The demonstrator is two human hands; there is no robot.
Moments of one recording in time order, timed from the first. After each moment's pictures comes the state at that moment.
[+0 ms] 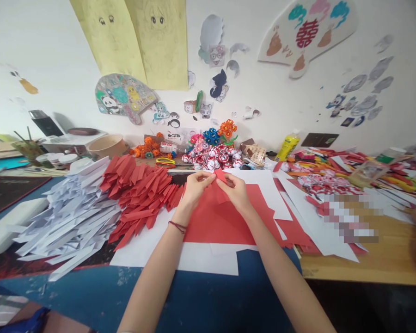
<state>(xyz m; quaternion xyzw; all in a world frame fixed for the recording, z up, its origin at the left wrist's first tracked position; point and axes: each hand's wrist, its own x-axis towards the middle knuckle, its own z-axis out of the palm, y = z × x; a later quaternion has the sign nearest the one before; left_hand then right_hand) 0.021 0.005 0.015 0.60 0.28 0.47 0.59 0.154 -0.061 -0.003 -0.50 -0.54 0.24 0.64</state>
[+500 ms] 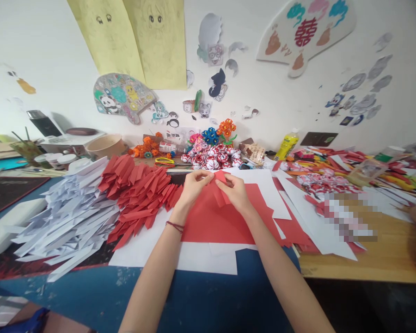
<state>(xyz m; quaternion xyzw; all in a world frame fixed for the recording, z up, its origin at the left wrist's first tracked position) 0.015 0.004 0.023 0.64 0.26 0.46 0.56 0.156 -0.065 -0.001 -0.51 -0.55 0.24 0.61</state>
